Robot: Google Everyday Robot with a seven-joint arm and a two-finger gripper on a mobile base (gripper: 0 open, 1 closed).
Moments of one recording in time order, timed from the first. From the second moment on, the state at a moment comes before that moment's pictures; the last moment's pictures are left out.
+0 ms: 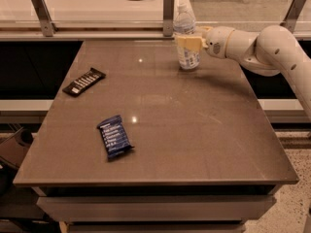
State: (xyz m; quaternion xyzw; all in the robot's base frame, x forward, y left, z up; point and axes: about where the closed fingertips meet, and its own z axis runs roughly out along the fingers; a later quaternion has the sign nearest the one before) arm 0.775 -0.111 0.918 -0.33 0.66 0.29 0.61
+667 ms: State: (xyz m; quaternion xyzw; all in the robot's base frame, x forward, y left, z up) arm 0.775 -0.108 0.918 -0.33 0.66 0.29 0.61
